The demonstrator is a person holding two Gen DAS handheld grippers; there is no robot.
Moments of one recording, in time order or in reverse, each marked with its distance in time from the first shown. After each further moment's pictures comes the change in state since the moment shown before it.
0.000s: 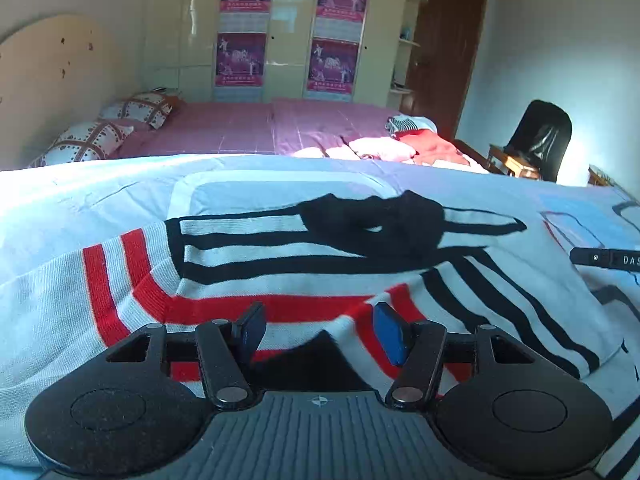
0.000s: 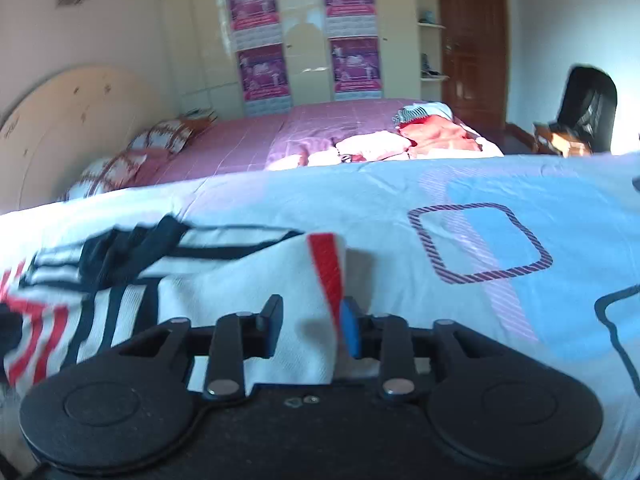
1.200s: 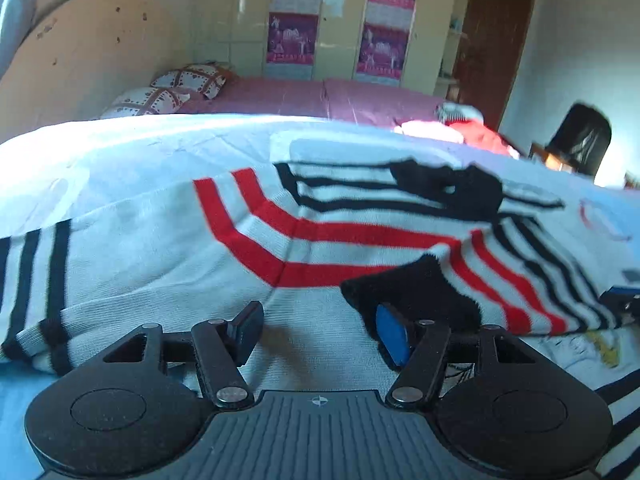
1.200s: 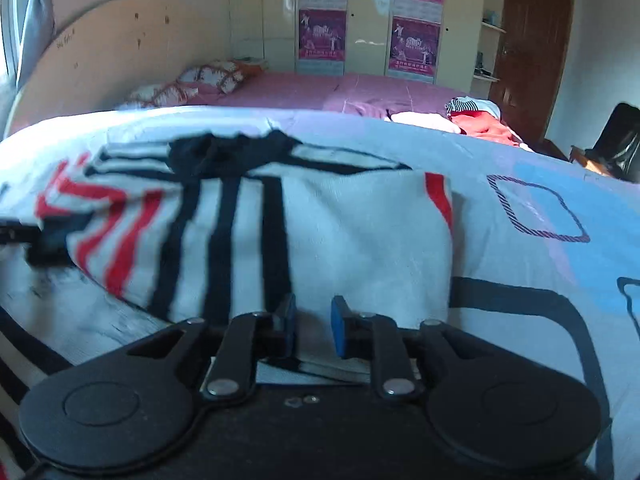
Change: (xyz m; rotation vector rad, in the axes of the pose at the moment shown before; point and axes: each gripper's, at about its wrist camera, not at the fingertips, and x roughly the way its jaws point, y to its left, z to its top) left arm -0.055 0.058 -0.040 -0.089 0.039 0.110; right arm -0.034 0.092 -0.047 -0.204 0.105 0.059
